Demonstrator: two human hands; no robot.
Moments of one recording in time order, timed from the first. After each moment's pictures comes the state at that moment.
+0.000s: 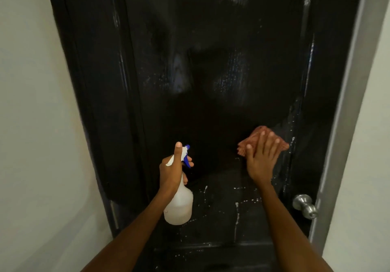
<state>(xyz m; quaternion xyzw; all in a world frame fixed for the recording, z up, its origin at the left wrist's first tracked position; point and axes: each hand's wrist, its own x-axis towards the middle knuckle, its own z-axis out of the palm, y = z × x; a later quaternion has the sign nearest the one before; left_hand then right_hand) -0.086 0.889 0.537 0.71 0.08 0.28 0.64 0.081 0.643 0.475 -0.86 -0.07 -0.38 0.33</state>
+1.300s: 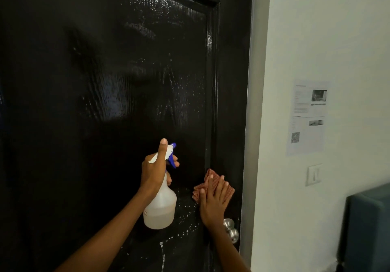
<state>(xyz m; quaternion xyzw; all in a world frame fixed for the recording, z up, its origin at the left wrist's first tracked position) 0.003 0.715 0.605 0.72 -0.04 0.25 0.64 0.108 0.537 0.397 -0.90 0.01 -0.31 0.30</state>
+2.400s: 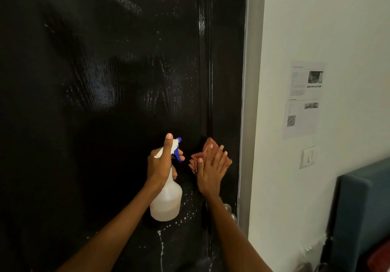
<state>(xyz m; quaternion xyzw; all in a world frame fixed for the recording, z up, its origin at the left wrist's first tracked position) 0.027 0.694 0.579 0.75 -0.05 0.22 0.63 0.118 0.544 0.461 -0.86 0.00 -0.37 0.36</state>
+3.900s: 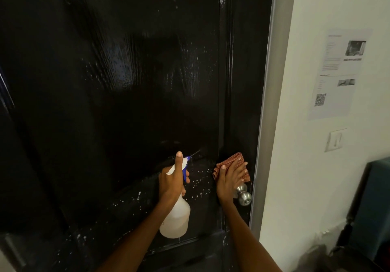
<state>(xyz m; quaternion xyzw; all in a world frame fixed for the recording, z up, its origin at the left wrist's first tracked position) 0.004 0.710 0.478 0.75 0.08 0.16 0.63 0.102 0.551 0.361 -0.81 0.06 -0.25 0.53</state>
